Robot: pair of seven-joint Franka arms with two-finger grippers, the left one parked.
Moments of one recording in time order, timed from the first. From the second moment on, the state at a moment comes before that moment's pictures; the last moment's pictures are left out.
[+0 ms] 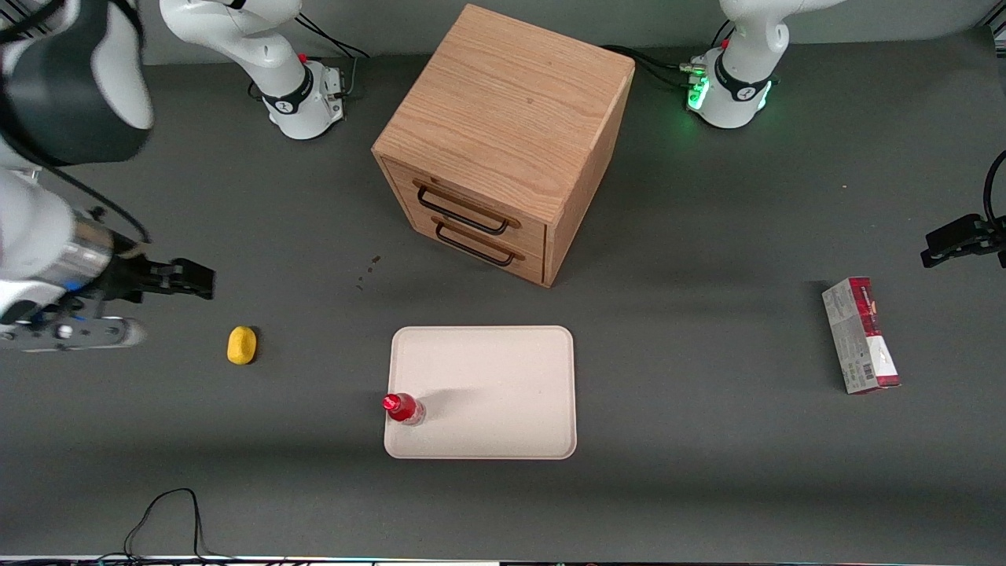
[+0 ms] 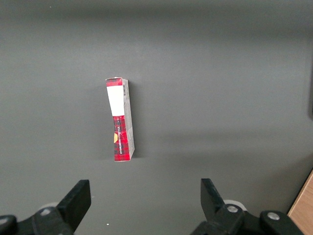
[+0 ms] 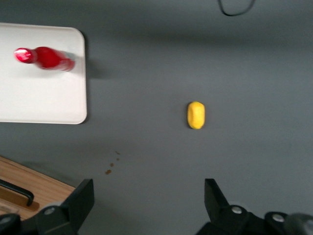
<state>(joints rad) 0.23 0.33 -0.15 -1.18 -0.01 1.43 0.08</state>
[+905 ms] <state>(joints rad) -0.01 0.10 -0.05 -1.53 0.00 1.62 -0.05</state>
